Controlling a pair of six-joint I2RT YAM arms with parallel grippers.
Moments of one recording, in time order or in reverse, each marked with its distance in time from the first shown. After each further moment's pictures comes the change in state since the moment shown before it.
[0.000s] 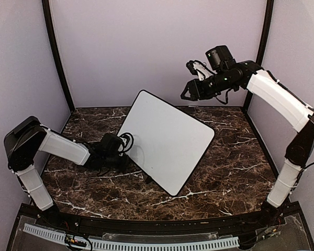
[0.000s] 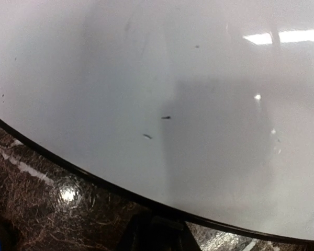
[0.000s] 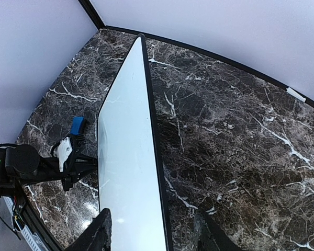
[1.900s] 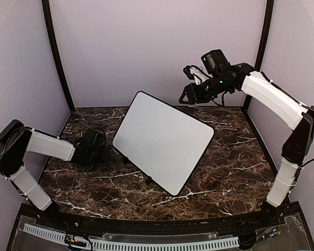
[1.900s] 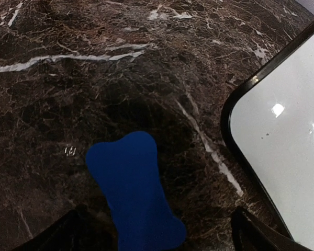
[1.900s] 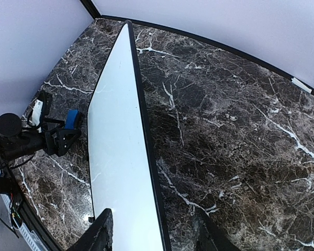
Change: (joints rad) left arm 0.207 -0.102 -0.046 -0.138 -0.157 -0.349; right arm 0.000 0.044 -0.006 -0.001 -0.006 0.001
